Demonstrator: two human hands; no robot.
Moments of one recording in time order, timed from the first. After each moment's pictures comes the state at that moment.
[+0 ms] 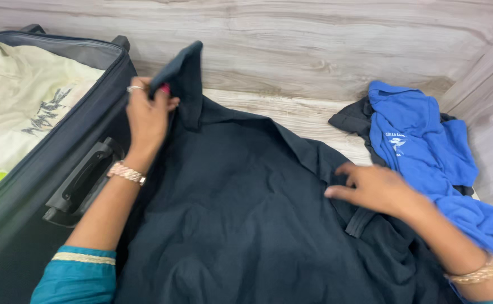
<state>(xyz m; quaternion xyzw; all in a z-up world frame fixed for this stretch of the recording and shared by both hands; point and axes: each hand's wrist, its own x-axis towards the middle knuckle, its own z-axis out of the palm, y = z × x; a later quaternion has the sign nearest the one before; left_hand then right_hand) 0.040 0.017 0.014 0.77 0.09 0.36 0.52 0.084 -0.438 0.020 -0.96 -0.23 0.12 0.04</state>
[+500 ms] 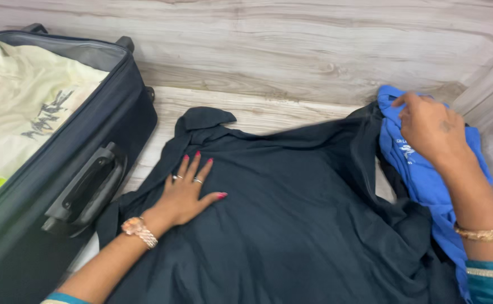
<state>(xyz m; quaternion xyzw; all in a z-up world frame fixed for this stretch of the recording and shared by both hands) -0.030 -0.029 -0.069 0.99 0.04 -0.09 0.11 0.170 -0.455 0.071 -0.96 -0.22 -0.12 0.11</state>
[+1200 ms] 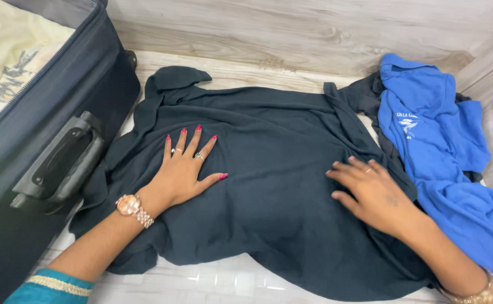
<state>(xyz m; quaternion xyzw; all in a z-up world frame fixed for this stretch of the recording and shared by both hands) -0.035 -0.048 -0.066 0.99 -0.08 0.06 0.09 0.042 -0.442 -0.011 -0.92 -0.40 0.03 0.01</state>
